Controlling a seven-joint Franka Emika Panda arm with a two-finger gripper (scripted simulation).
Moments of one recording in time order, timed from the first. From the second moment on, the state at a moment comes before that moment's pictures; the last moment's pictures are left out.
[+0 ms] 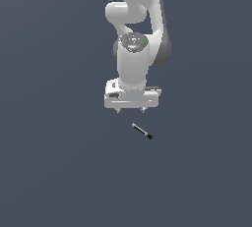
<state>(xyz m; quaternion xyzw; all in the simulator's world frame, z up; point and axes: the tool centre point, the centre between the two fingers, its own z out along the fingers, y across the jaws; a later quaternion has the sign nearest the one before) 0.005 0.020 0.171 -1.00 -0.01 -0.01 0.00</state>
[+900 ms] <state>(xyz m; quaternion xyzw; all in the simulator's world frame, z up) 0.003 0.045 0.164 -1.00 -0.01 0.00 0.02</state>
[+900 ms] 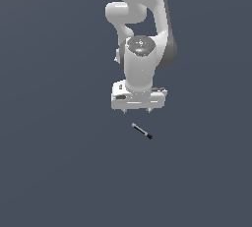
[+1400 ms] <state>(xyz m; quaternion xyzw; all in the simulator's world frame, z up) 0.008 0.051 0.146 -1.00 -0.09 0.00 0.01</state>
